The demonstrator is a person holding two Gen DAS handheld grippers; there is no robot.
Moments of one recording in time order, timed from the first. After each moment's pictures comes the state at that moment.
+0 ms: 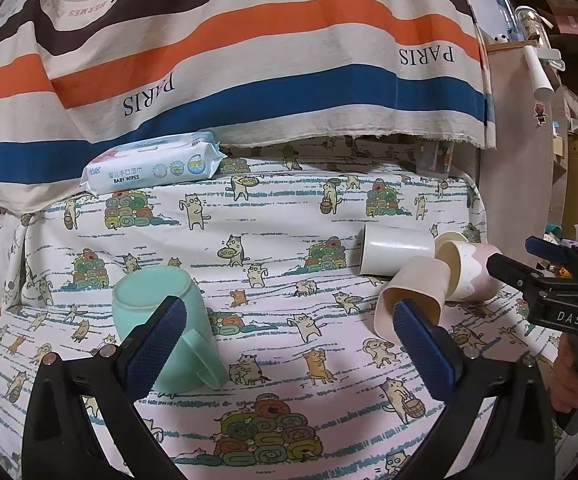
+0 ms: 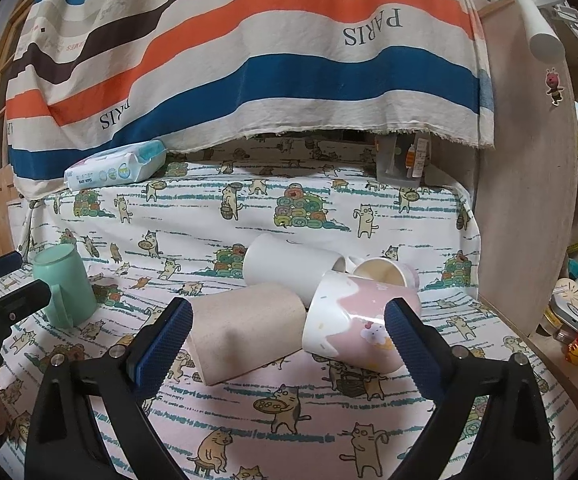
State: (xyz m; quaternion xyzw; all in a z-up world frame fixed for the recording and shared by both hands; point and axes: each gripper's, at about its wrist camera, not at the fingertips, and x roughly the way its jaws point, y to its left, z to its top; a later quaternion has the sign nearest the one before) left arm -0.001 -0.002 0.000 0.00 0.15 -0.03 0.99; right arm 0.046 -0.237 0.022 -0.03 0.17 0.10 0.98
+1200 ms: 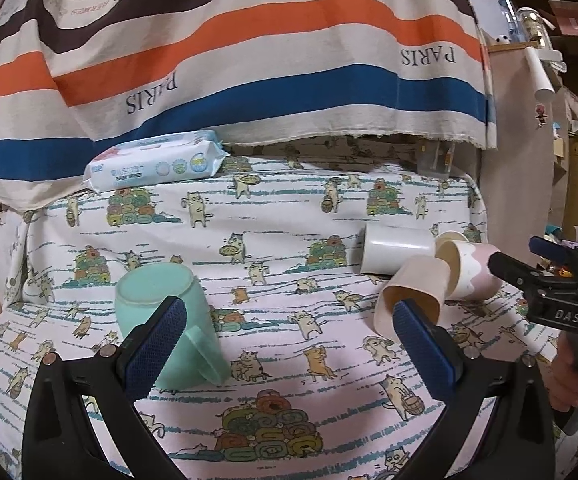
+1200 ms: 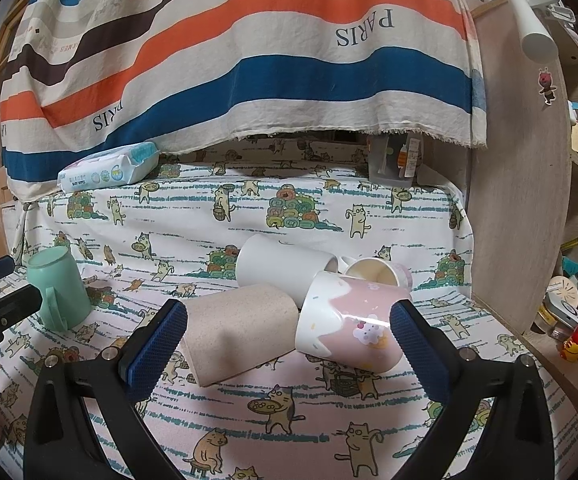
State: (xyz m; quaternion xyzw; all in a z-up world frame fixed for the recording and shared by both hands) left arm -0.004 -0.002 0.000 0.00 0.15 -0.02 0.99; right arm 0.047 -0.242 0.023 -0.03 0.17 0.10 0.98
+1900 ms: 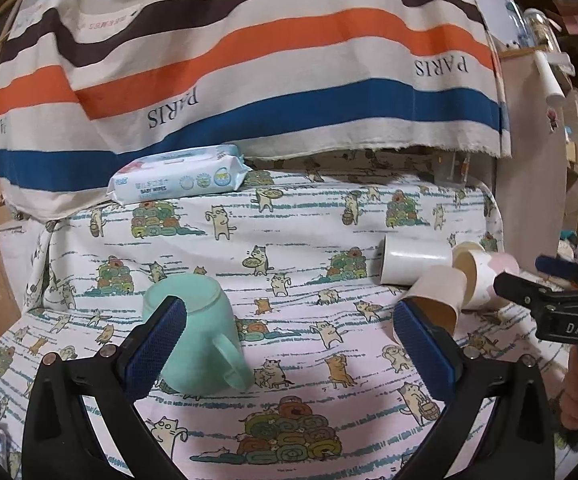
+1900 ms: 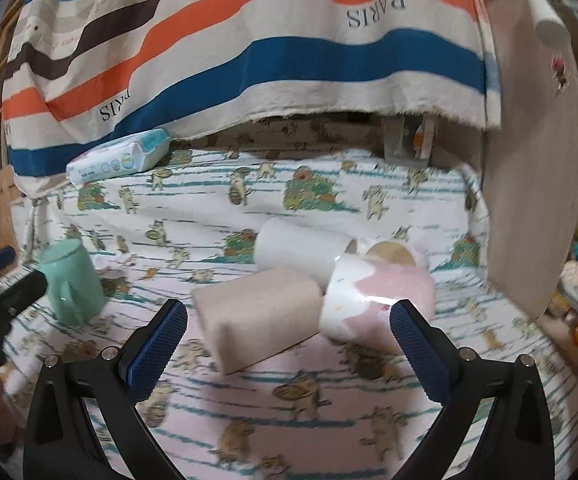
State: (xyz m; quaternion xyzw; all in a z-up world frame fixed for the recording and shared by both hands) left arm -0.013 0.006 0.005 0.00 0.13 0.01 0.99; right arm 0.047 -0.226 0.023 0.00 0.22 0.12 0.97
